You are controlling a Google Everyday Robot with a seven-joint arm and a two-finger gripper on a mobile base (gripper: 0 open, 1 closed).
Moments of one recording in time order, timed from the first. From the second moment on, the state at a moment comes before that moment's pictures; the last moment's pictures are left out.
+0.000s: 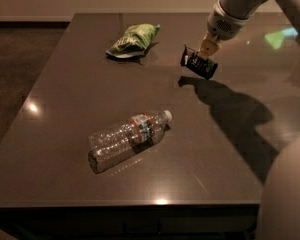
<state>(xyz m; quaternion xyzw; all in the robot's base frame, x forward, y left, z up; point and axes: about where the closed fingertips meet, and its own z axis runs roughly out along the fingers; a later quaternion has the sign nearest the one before) 0.673 -0.165 0.915 -0.51 0.83 0.01 0.20</state>
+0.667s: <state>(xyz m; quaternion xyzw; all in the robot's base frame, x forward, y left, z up) 0.727 -0.135 0.920 -0.50 0.83 0.02 0.25</state>
